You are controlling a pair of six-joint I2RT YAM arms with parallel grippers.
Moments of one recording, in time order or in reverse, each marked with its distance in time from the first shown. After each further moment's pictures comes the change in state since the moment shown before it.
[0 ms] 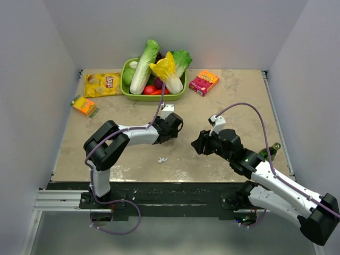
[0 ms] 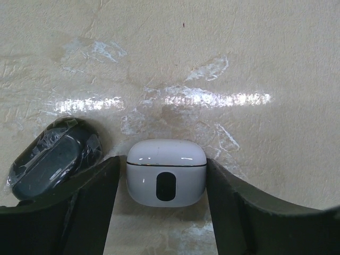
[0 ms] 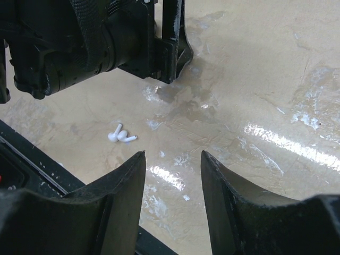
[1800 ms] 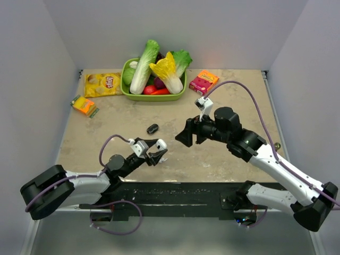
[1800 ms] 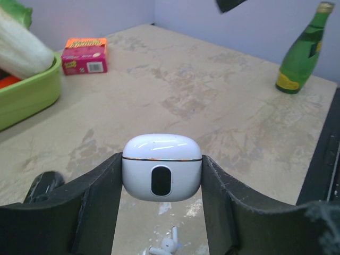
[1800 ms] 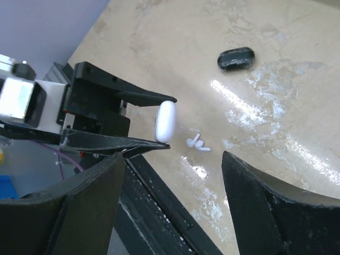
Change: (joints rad) left arm -0.066 -0.785 -1.067 1.323 0.500 0.568; right arm 0.012 0.187 0.418 -0.172 -0.291 -0.044
